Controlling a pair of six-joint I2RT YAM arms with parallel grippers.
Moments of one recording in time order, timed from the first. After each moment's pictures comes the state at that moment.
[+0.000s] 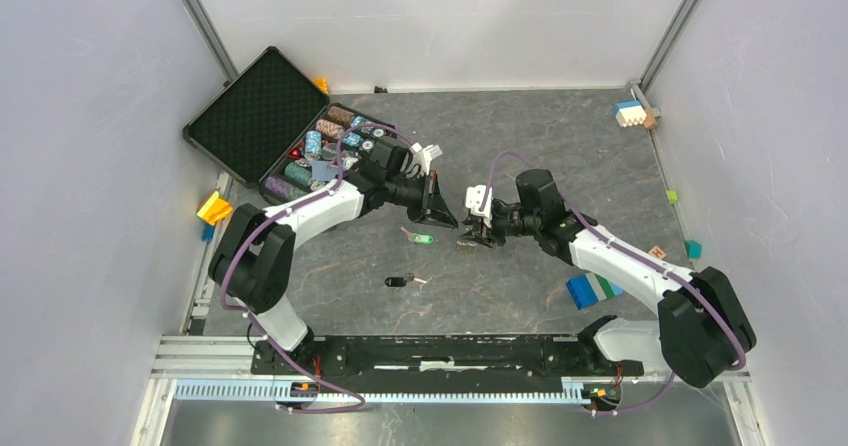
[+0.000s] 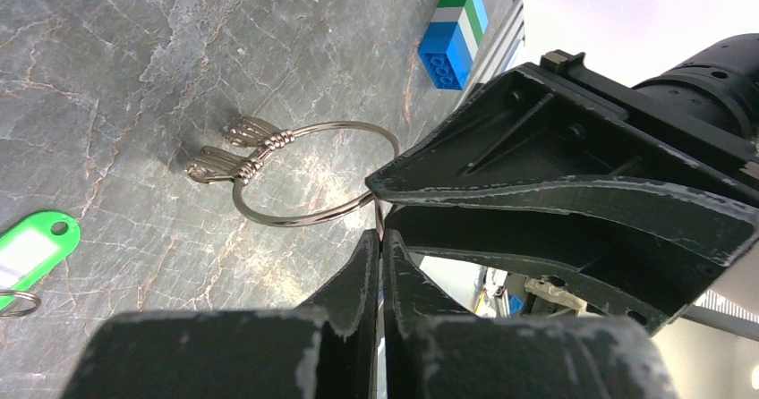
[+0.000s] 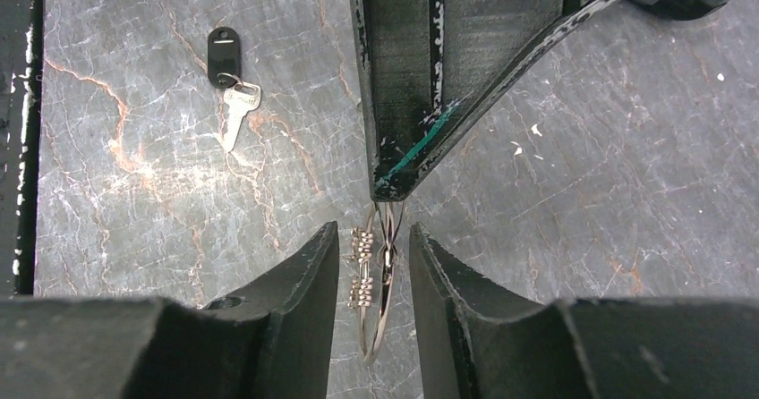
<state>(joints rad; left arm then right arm) -0.57 1.67 1.08 -0.18 0.81 -0.62 0.55 1.26 0.69 -0.01 -0.70 -0.62</state>
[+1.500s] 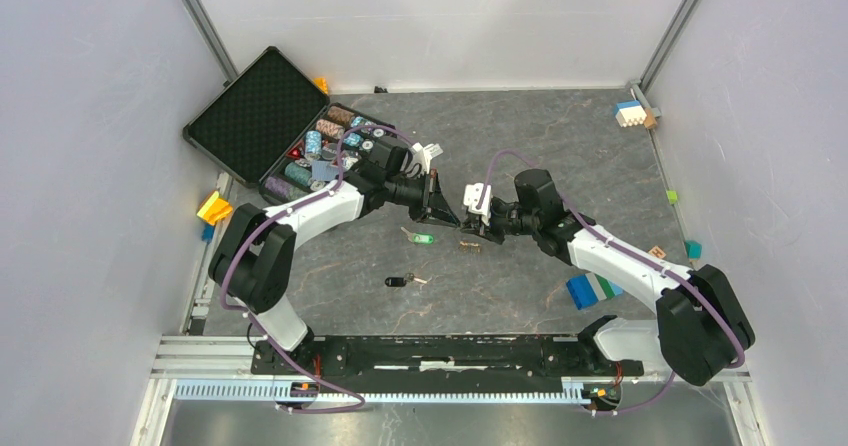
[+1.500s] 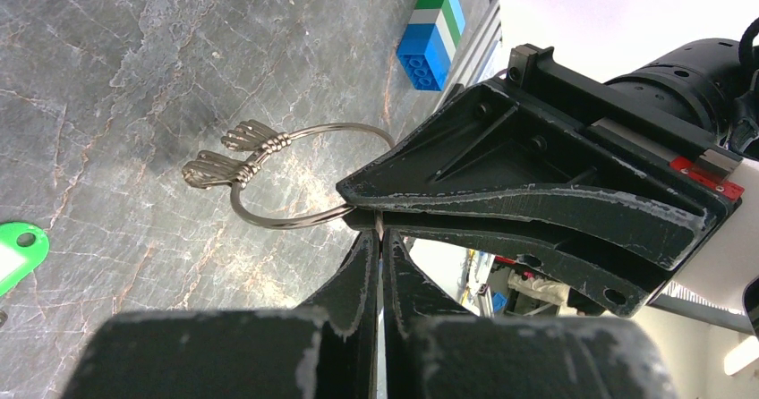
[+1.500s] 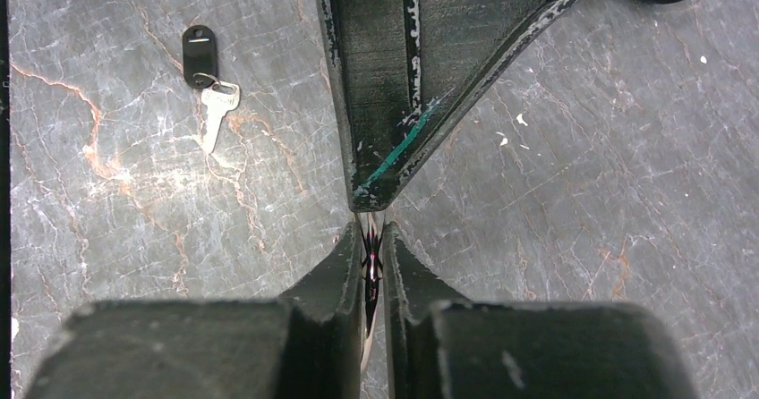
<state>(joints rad) -0.57 1.68 1.07 -0.12 0.85 -0.67 0.56 1.28 0.69 0.01 -0.65 -0.59</state>
